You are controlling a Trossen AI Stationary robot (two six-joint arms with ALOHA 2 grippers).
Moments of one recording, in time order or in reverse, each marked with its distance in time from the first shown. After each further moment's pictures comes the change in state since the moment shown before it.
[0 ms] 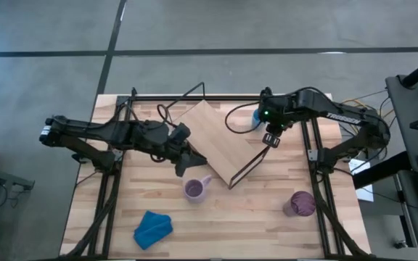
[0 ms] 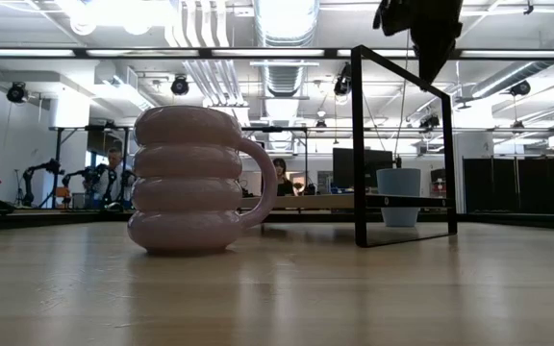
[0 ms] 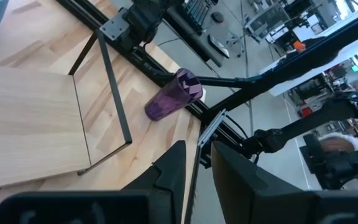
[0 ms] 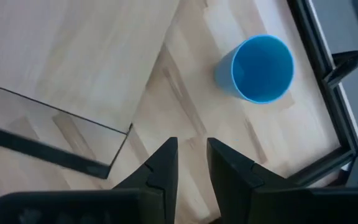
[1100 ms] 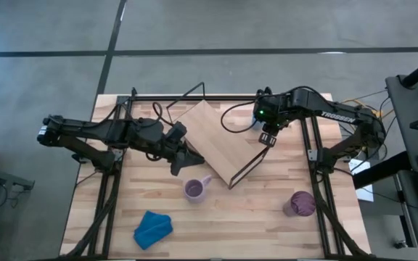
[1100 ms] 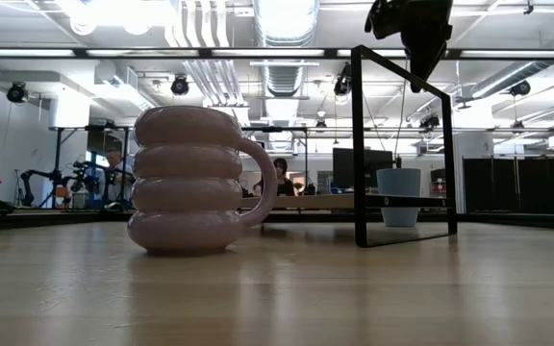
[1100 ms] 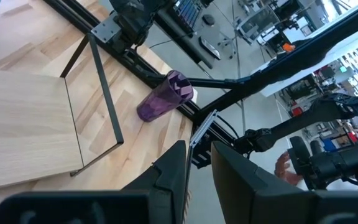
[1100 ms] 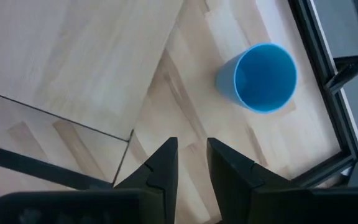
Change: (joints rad) left arm 0.000 -0.032 0.000 -0.002 0.019 0.000; right arm 0.000 0.050 0.040 -0.002 -0.006 0.005
